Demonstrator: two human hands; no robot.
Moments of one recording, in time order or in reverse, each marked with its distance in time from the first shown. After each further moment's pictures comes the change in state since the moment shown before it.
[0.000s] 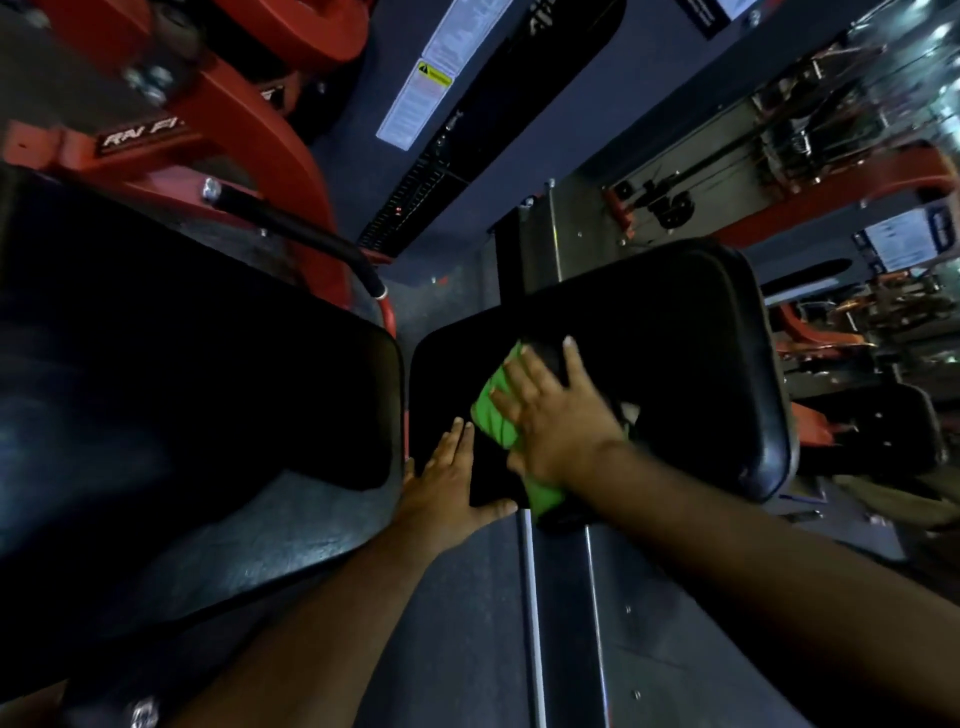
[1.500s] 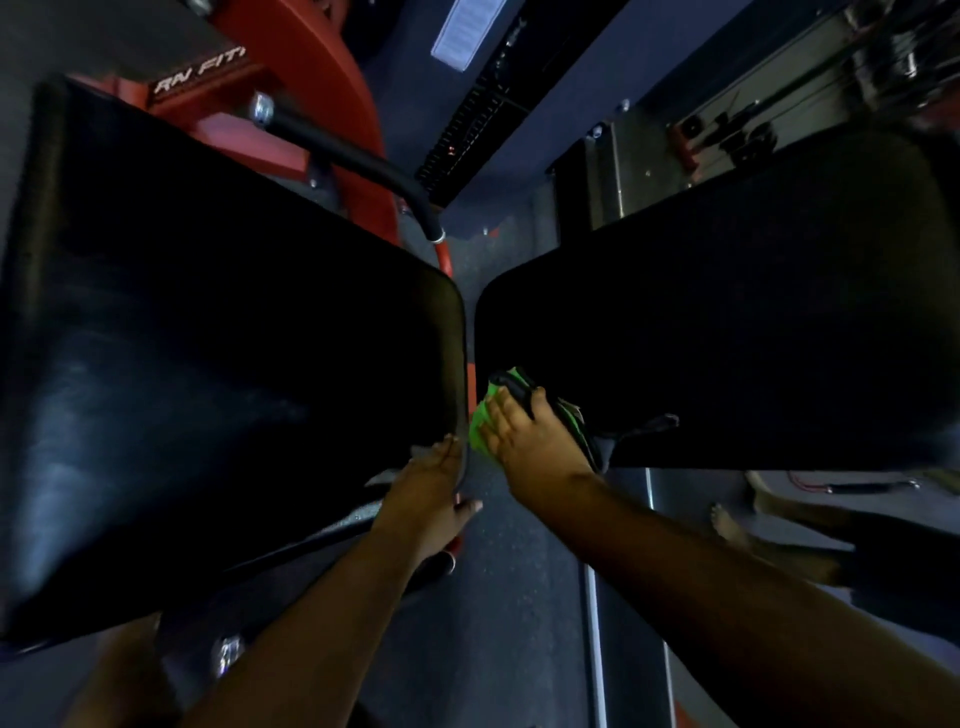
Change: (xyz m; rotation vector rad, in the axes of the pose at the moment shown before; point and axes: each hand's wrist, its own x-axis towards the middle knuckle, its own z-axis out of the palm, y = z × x) left_hand -0.044 -0.118 0.031 0.128 -0.008 -0.056; right_hand 0.042 -0.164 0.053 -0.075 0.017 -0.161
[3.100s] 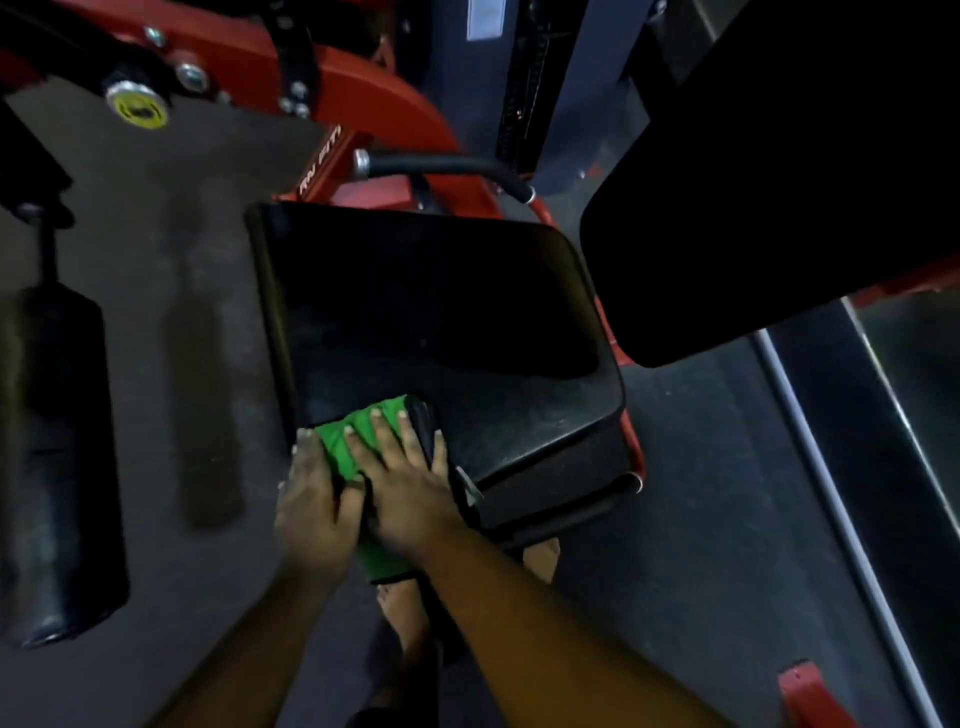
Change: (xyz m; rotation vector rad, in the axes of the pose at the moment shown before) left_hand -0.213 -0.152 -0.168 0.159 0.511 -0.307; right_hand 0.024 -0.220 -0.231 1.585 0.593 0.024
